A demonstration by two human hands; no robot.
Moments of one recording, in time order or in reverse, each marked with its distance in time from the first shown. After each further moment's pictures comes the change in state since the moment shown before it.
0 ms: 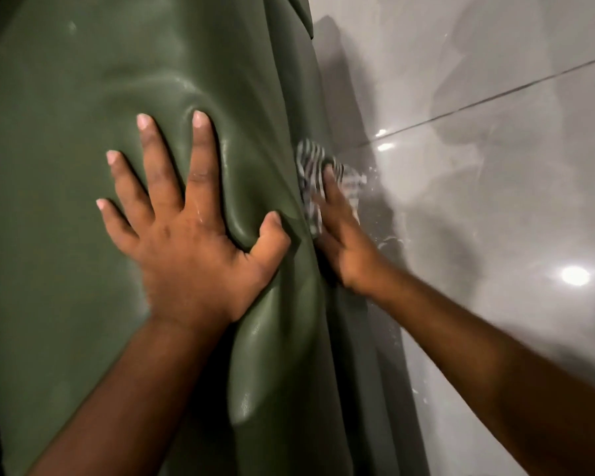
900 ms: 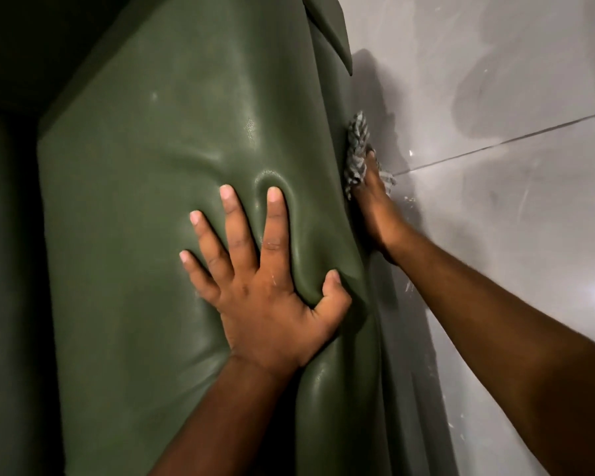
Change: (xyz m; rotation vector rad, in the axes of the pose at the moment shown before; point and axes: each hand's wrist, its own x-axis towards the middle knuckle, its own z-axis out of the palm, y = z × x) left_hand 0.002 -0.004 0.014 -0.003 0.044 0.015; right_hand 0.105 -0.014 -0.017 0.233 0.102 0.288
